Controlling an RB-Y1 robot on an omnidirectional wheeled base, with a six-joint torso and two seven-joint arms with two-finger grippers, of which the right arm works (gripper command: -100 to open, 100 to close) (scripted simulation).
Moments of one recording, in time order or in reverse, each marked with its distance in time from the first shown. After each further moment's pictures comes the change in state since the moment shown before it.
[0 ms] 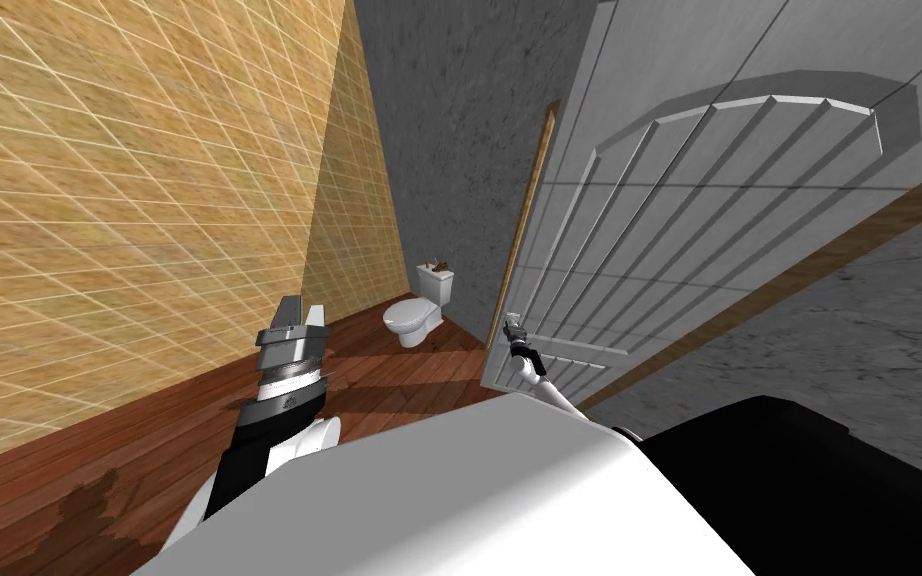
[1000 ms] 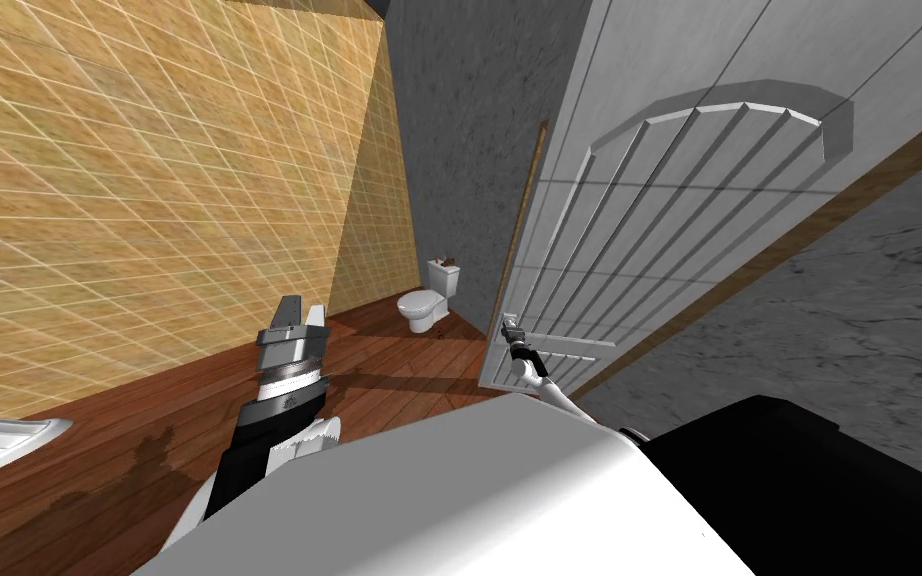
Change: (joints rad) arm 0.028 -0.056 0.073 -0.041 0.027 -0.002 -0.076
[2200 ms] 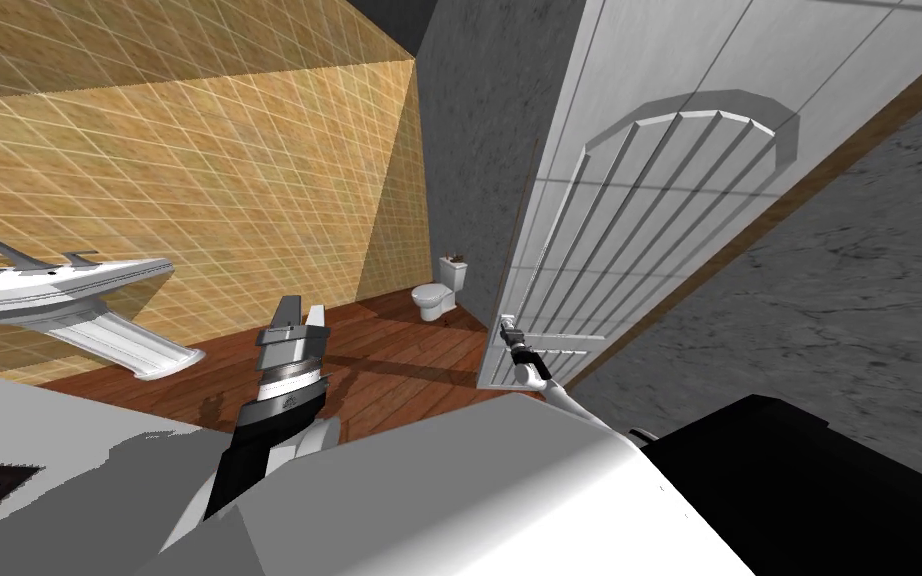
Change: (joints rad) arm 0.034 -0.077 0.087 -0.040 0.027 -0.019 -0.092
